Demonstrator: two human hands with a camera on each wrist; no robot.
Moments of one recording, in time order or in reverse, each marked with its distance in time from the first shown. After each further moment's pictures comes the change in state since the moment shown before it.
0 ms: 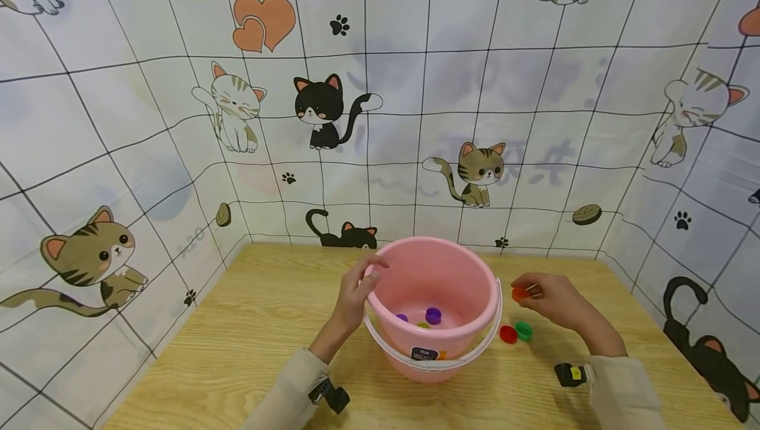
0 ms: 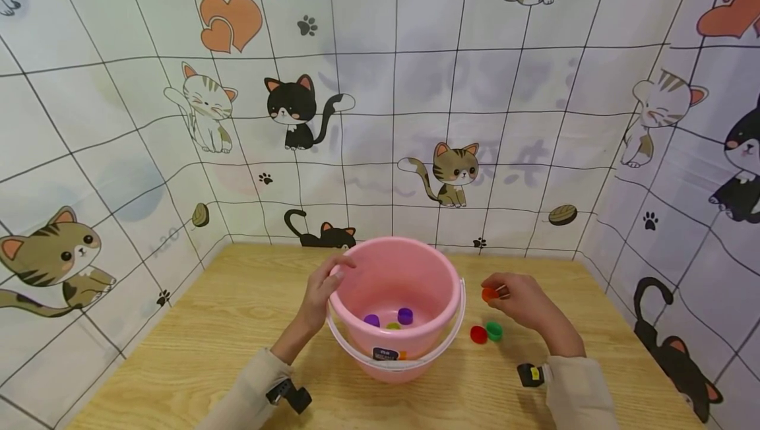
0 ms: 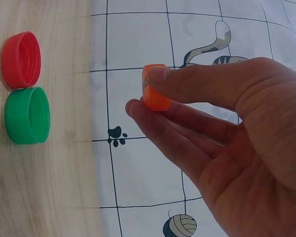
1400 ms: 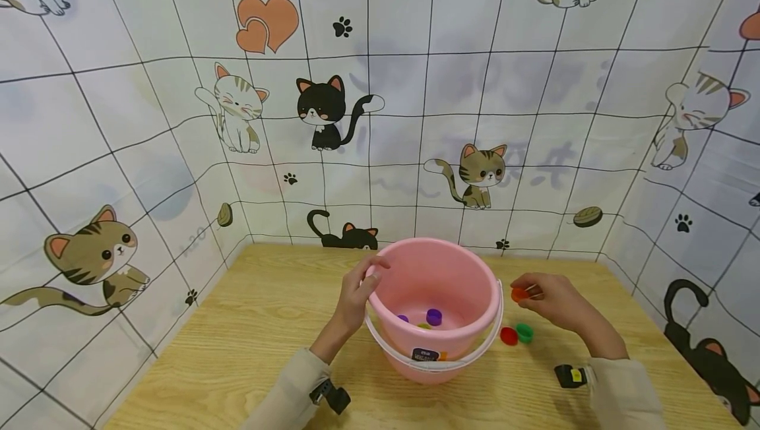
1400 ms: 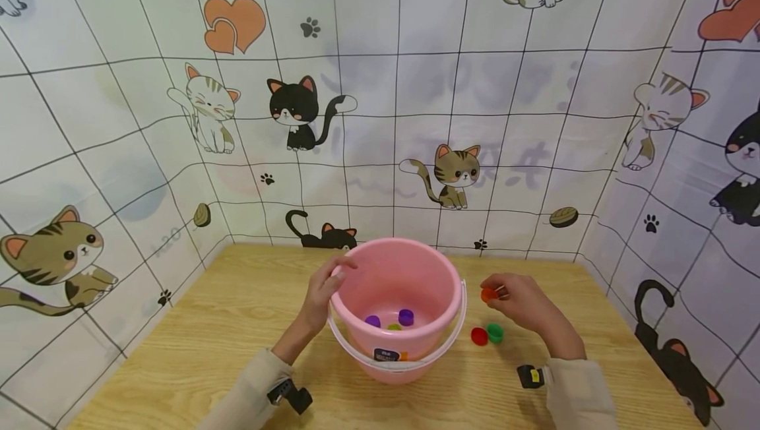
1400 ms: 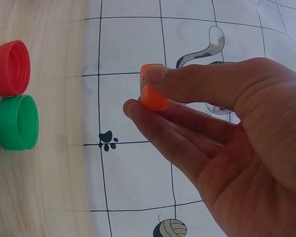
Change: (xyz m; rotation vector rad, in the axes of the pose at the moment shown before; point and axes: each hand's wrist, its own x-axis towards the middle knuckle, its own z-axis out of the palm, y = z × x) left_hand -0.001 0.001 0.001 0.012 0.006 -0.001; right_hand -0.001 -0.008 -0.003 -0.009 0.009 -0.040
